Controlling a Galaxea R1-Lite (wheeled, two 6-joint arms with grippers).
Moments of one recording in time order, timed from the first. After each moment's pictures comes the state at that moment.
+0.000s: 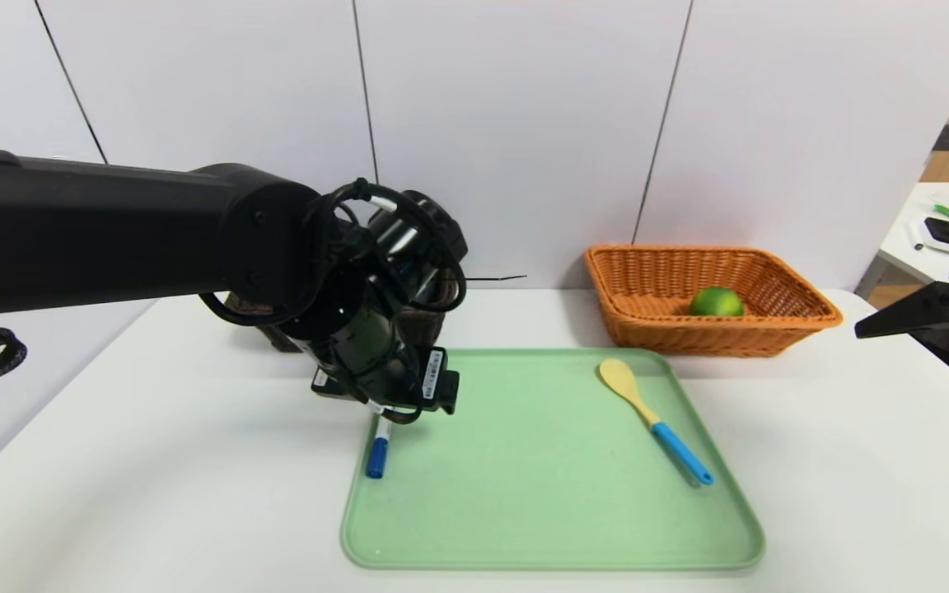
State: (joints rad) left arm -0.69 1.94 -1.63 0.76 0.19 -0.47; right arm -0.10 1.47 -1.46 0.91 0.23 -0.01
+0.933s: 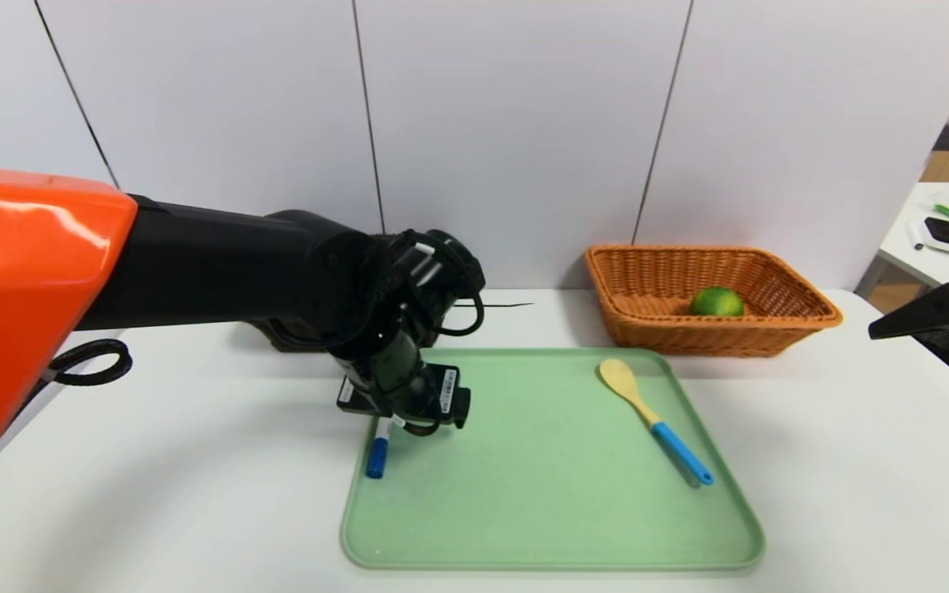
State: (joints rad) left arm -0.68 2.04 -1.63 0.70 0.19 -0.49; right arm -0.15 1.47 -1.46 0.91 0.23 -0.02
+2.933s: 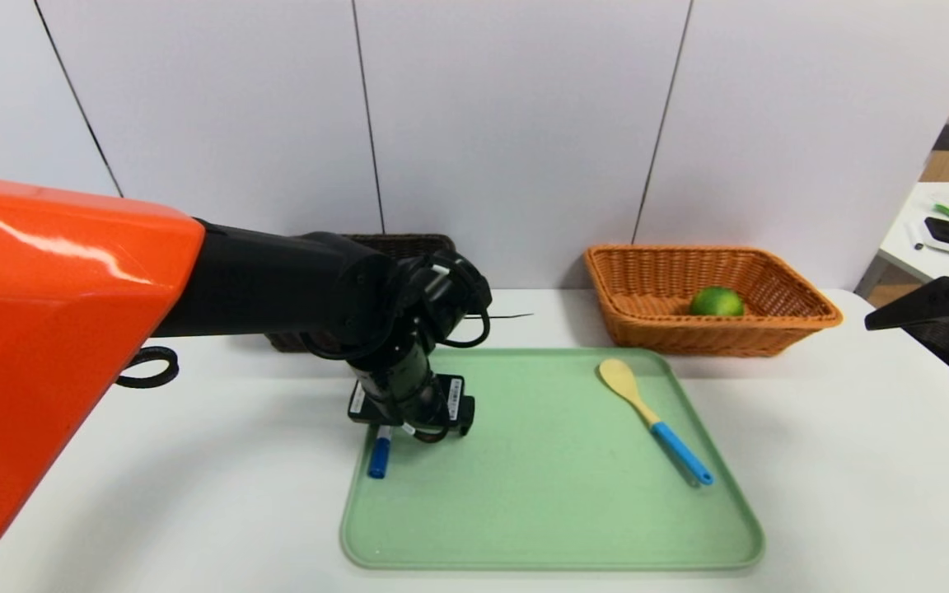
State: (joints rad) left arm -0.68 2.11 -1.63 0.68 0.19 -0.54; right arm -0.16 1.48 -1.45 0.86 0.22 -0.03
